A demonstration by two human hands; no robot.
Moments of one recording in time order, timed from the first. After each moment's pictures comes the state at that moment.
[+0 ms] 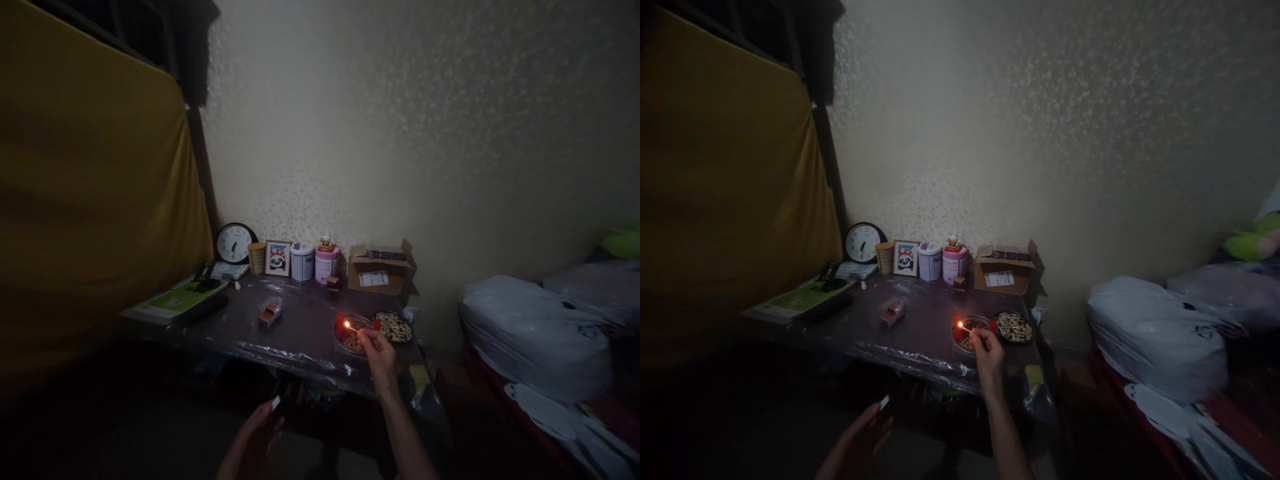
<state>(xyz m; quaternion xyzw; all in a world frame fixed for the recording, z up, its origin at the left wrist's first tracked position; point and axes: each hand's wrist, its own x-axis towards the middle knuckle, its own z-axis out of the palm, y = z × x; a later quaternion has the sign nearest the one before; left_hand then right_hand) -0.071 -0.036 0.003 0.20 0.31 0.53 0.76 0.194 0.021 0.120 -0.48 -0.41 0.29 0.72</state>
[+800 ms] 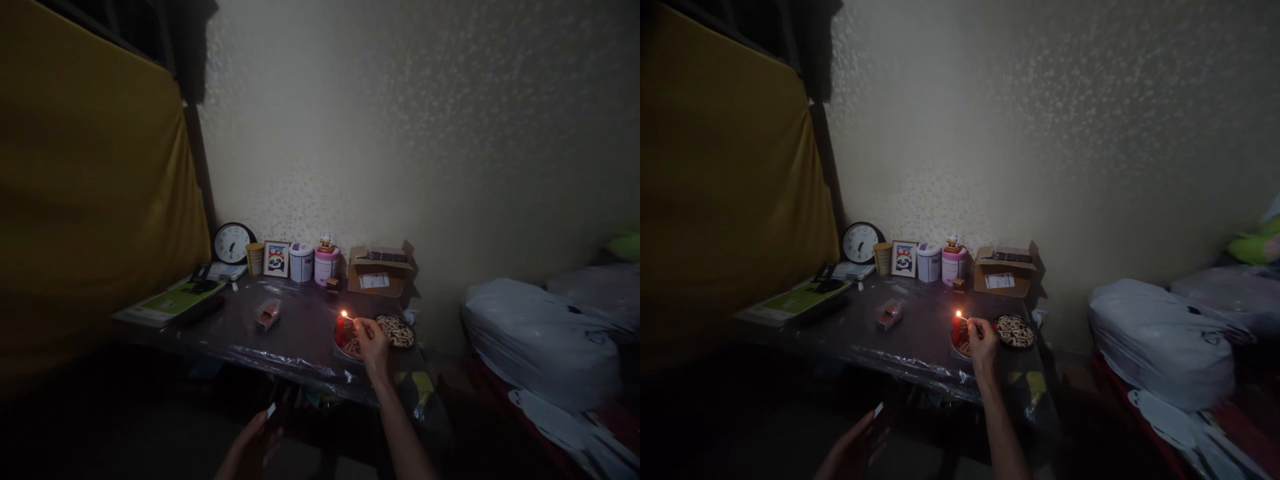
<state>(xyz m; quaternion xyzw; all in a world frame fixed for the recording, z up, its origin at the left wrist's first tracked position) -0.066 -0.043 0.021 0.16 0.32 0.53 0.77 0.194 0.059 0.128 -0.52 -0.47 0.17 0.70</state>
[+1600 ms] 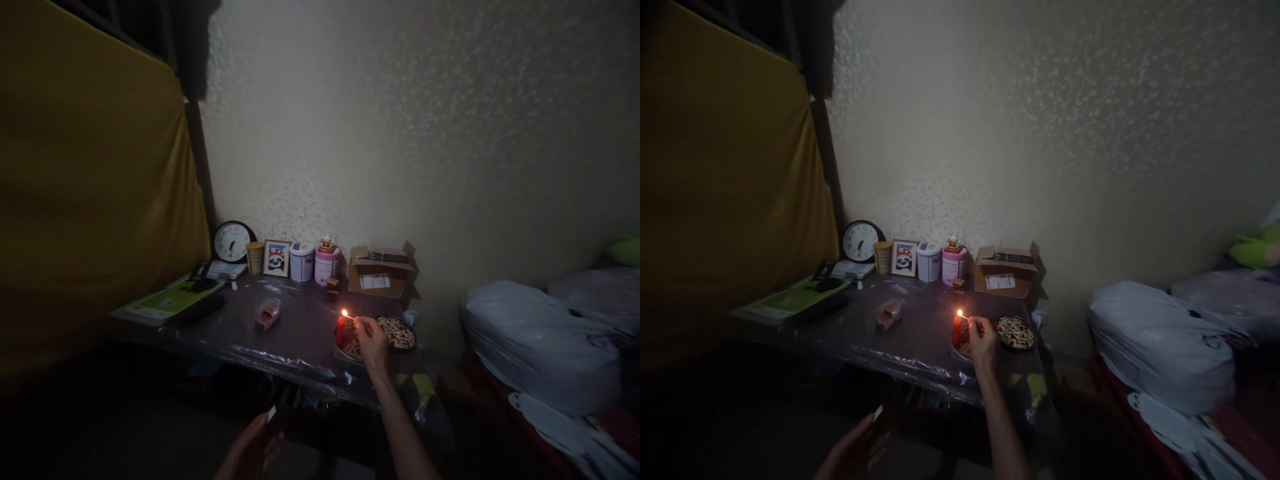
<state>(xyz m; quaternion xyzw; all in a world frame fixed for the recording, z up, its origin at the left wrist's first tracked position) -0.065 -0.037 0.024 0.16 0.34 0.48 0.80 0.196 0.068 0.129 -0.55 -0.48 0.15 0.67</state>
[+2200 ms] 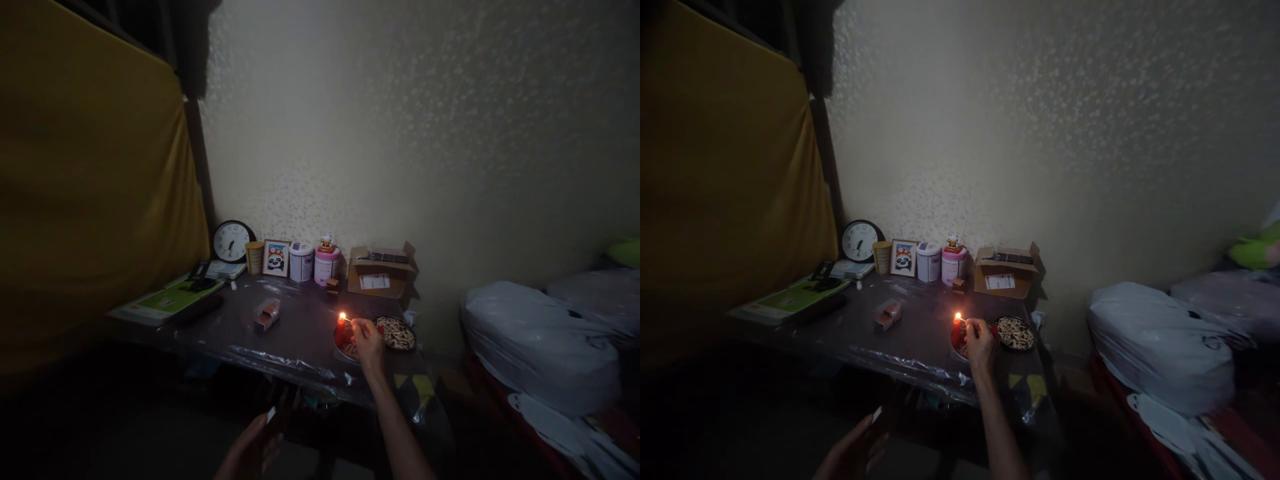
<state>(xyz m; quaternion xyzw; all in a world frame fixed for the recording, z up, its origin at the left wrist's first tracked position) -0.064 -0.045 0.037 0.17 0.33 0.49 0.79 0.190 0.071 0.123 -0.55 -0.47 0.19 0.66</state>
